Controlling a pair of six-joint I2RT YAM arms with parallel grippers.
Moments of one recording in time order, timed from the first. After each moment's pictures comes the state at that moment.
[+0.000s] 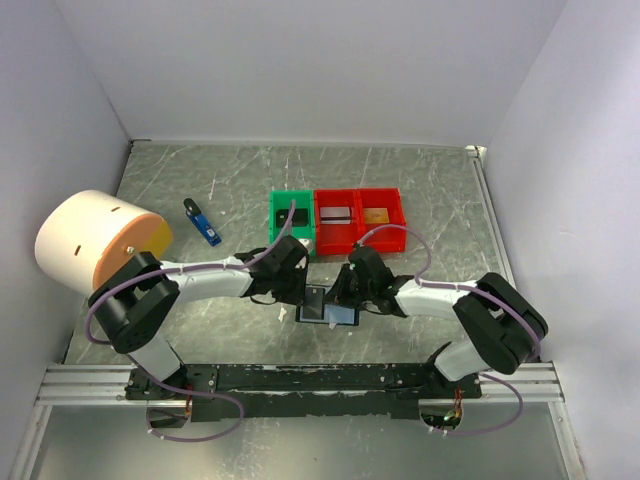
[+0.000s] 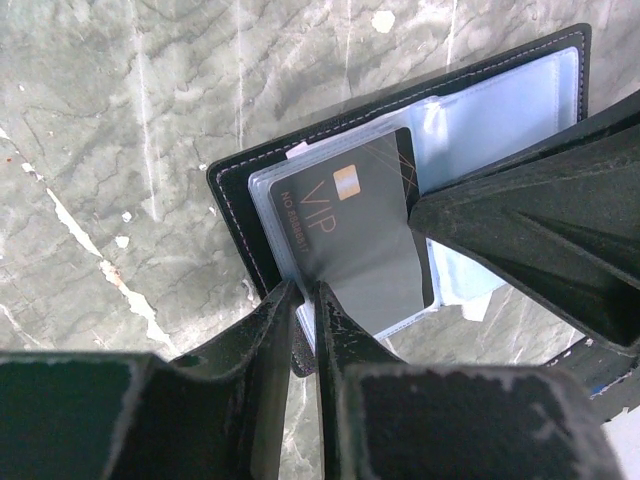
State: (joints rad) left arm -0.88 1.63 0.84 -0.21 0.07 -0.61; right arm 0.71 1.46 0.49 0.15 -0.17 0.93
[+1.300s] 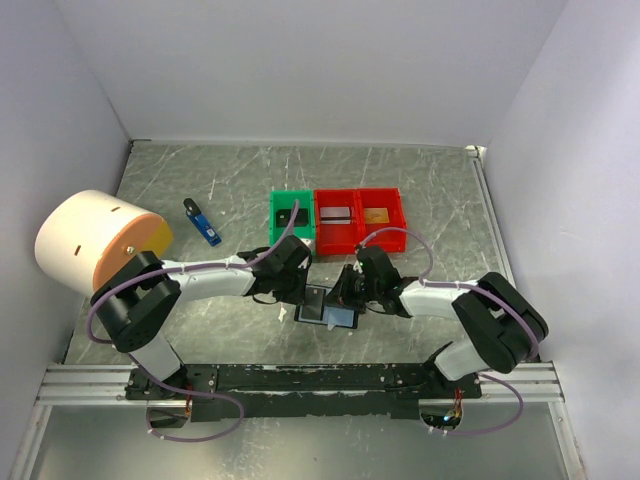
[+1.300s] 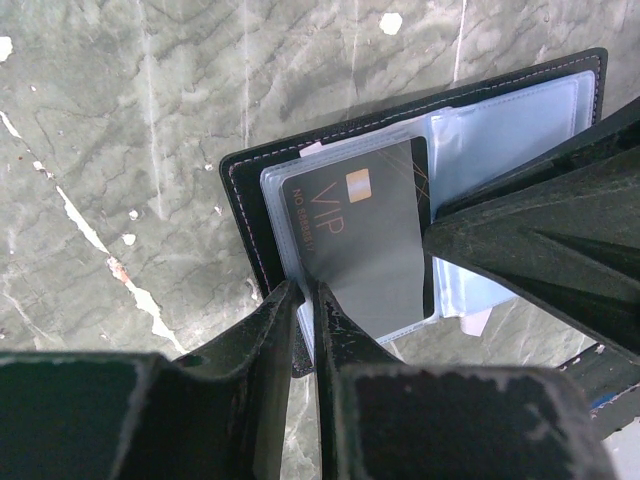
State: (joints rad) left arm -0.89 1.65 0.88 -0.26 0.03 -0.60; right arm 0.64 1.46 0.45 0.22 -0.31 0.91
